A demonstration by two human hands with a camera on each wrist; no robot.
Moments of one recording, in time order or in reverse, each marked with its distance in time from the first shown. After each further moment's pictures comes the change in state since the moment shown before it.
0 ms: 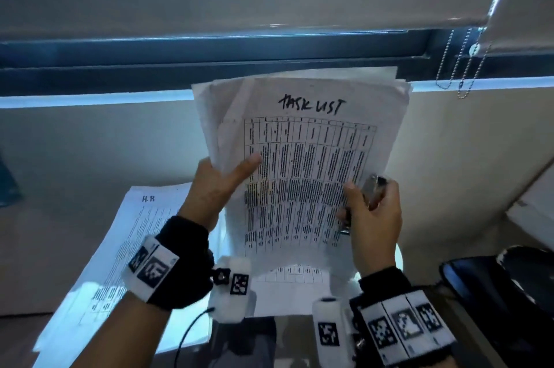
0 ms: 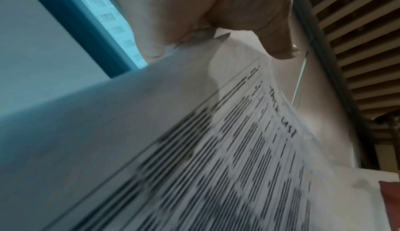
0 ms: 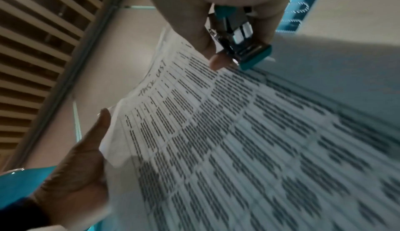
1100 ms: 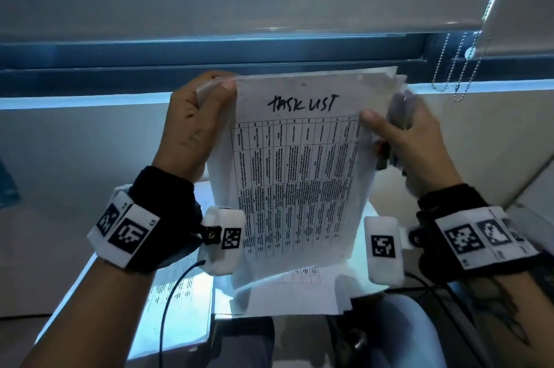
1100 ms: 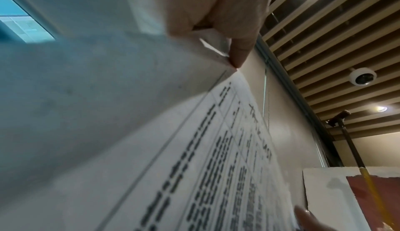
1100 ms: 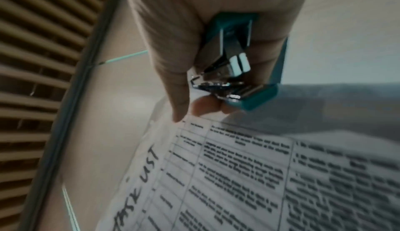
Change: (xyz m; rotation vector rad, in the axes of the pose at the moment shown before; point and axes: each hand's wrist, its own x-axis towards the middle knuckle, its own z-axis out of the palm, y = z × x) left_hand 0.030 0.062 -0.001 0.147 0.001 0.461; right_hand 0.085 -0.074 -0.016 -0.087 -0.393 -0.095
